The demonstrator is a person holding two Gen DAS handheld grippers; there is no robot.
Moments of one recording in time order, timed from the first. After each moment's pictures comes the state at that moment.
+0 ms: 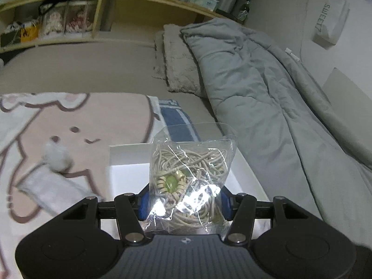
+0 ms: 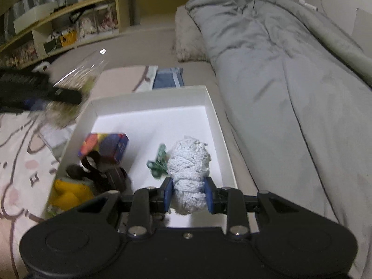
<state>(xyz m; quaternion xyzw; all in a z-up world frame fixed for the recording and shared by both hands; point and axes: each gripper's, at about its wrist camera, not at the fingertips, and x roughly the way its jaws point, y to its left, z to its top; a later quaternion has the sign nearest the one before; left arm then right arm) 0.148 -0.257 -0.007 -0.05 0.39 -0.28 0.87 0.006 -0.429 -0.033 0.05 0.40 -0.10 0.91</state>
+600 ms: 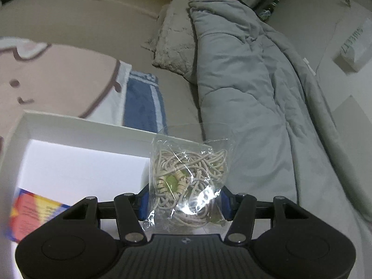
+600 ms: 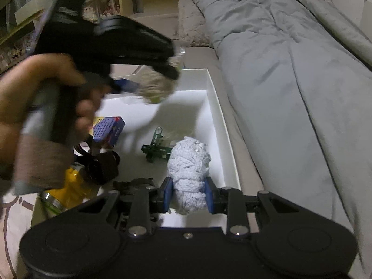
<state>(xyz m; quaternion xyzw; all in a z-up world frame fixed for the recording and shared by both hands) 0.201 -0.356 -0.068 -0.17 0.44 -0.27 0.84 0.010 -0.434 -0.049 0.05 0.42 -0.08 0.90</state>
